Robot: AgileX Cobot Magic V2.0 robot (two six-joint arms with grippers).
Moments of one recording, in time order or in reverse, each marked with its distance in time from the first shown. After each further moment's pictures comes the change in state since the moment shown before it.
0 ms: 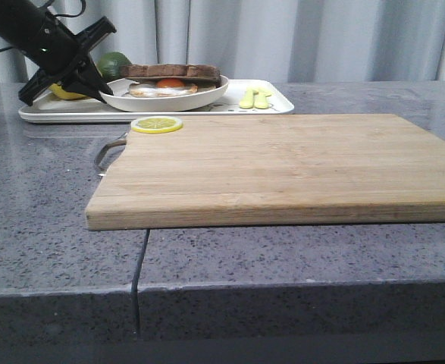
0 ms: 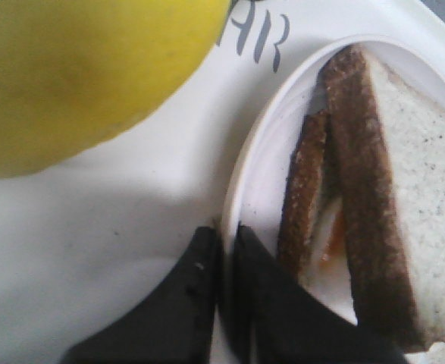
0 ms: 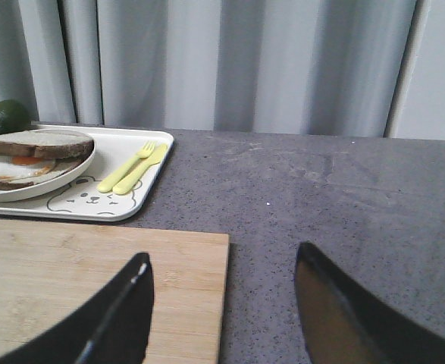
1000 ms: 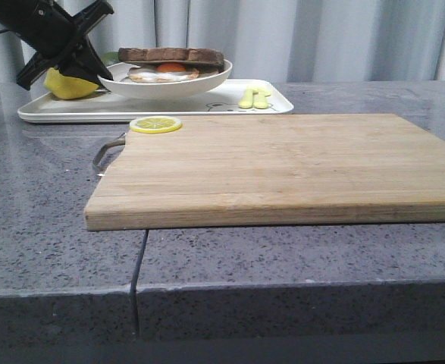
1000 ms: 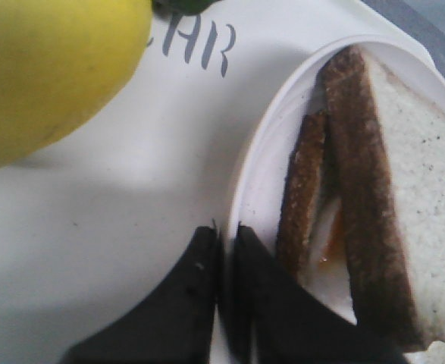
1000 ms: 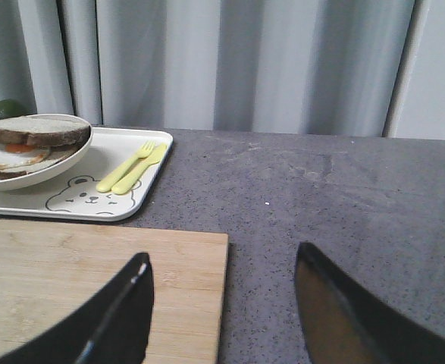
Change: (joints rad) left arm 0.000 -0.050 0.014 -0.029 0.017 0.048; right arm 0.000 0.000 0.000 0.000 0.000 0.000
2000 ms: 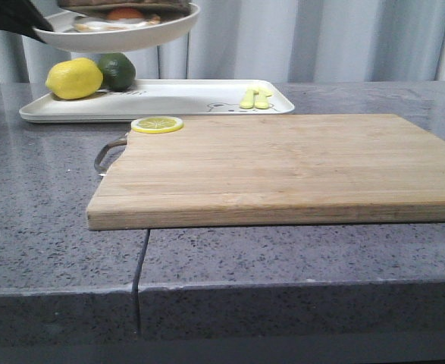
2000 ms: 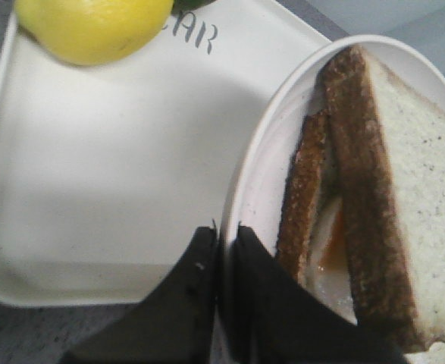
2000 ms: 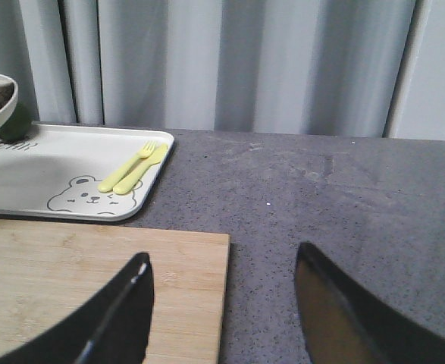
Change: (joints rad) left arm 0.078 -0.410 0.472 -0.141 -0.090 0.160; right arm 0.000 0.000 0.000 -0.001 0.000 0.000
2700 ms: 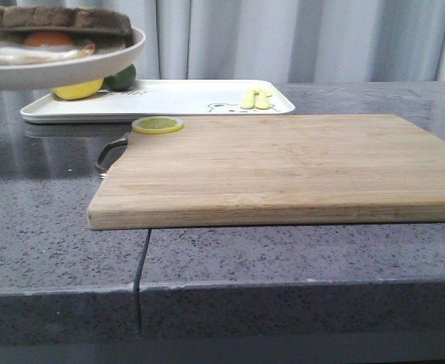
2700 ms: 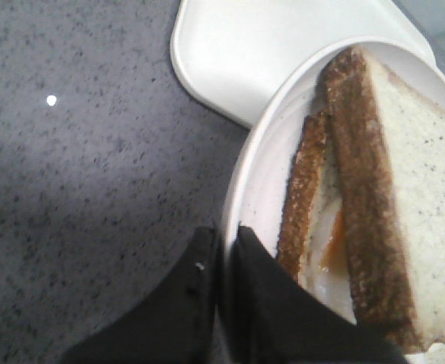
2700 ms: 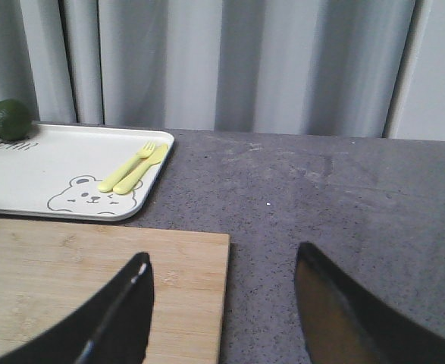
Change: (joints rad) left arm 0.103 -0.494 0.591 0.029 -0.120 0.002; right arm 0.000 0.000 0.000 0.000 0.000 0.000
